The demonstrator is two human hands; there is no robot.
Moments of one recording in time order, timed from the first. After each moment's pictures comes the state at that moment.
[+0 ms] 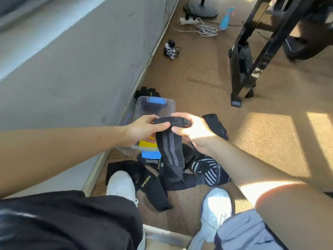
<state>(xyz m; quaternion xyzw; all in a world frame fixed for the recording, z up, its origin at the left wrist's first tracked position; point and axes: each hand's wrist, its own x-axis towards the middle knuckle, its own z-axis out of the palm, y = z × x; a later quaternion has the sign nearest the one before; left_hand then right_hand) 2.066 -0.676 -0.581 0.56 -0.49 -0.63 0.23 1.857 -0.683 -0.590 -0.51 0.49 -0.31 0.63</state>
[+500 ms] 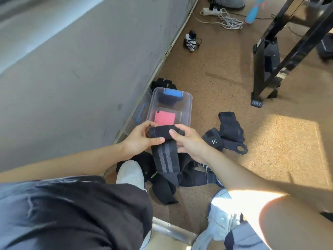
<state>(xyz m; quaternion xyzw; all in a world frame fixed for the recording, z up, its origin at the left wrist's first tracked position) 2.107 -0.622 -0.641 0.59 -0.43 -0.60 0.34 1.907 -0.664 -0.648 -0.49 0.50 -0.21 0.68</state>
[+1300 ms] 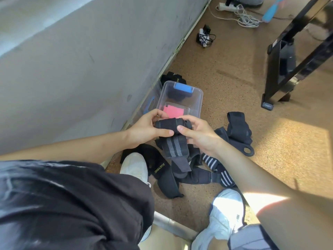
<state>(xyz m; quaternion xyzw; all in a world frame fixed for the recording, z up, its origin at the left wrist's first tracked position) 2.117 -0.627 -0.639 0.56 -0.46 -0.59 0.36 1.903 -0.675 -0.645 -0.54 0.45 -0.22 0.68</state>
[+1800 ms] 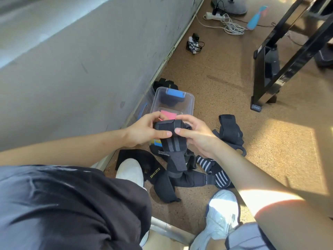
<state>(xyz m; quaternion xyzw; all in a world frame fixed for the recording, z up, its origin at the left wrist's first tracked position) 2.112 -0.642 -0.625 0.51 -0.52 -0.60 0.32 1.894 -0.677 -0.631 -0.54 0.46 -0.25 0.66</state>
